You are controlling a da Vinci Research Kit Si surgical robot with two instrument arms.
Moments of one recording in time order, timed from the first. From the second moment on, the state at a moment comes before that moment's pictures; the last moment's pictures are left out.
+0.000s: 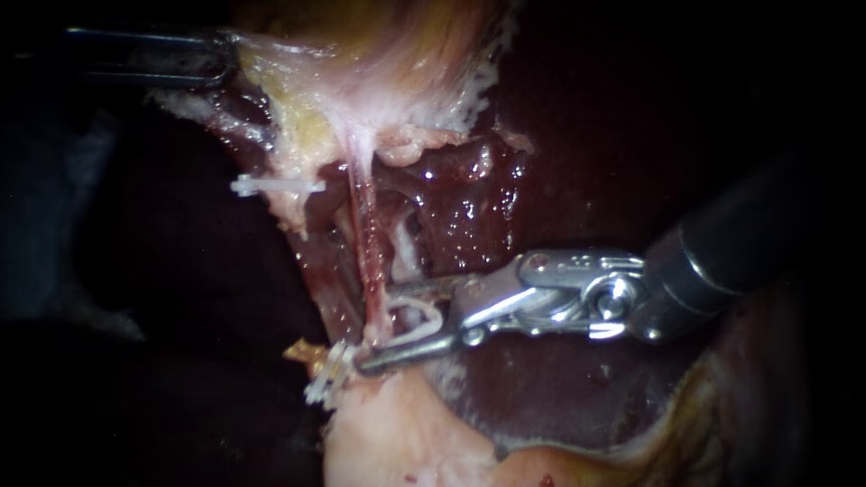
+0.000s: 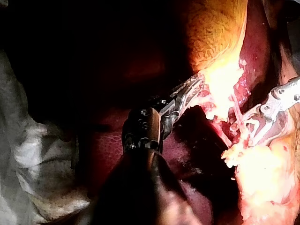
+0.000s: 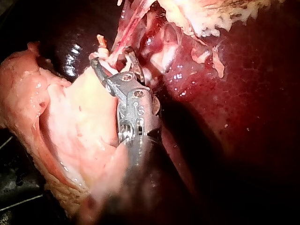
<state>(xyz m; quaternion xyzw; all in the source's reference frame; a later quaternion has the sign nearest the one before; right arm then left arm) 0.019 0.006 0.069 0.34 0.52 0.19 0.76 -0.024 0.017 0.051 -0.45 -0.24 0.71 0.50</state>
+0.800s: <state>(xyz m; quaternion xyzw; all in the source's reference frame) 0.023 0.004 0.070 0.37 0.53 0.17 0.74 -0.024 0.017 0.051 -0.45 -0.24 0.71 0.50</state>
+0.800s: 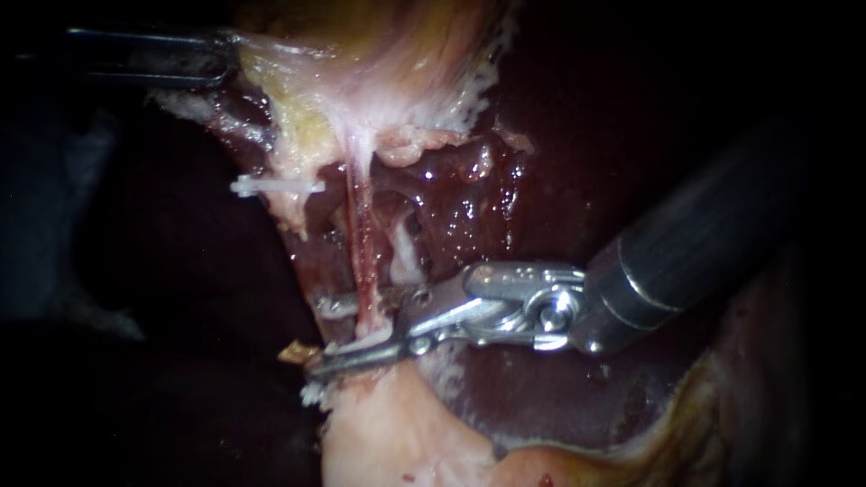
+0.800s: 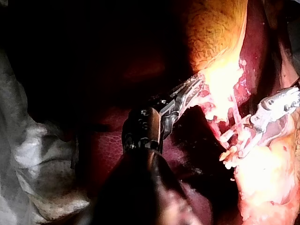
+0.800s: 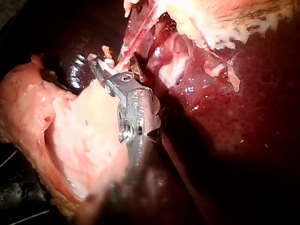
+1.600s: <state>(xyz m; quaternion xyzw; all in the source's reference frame) 0.024 0.001 0.065 0.43 0.56 0.12 0.70 -0.024 0.017 0.051 -0.45 -0.24 0.71 0.50</state>
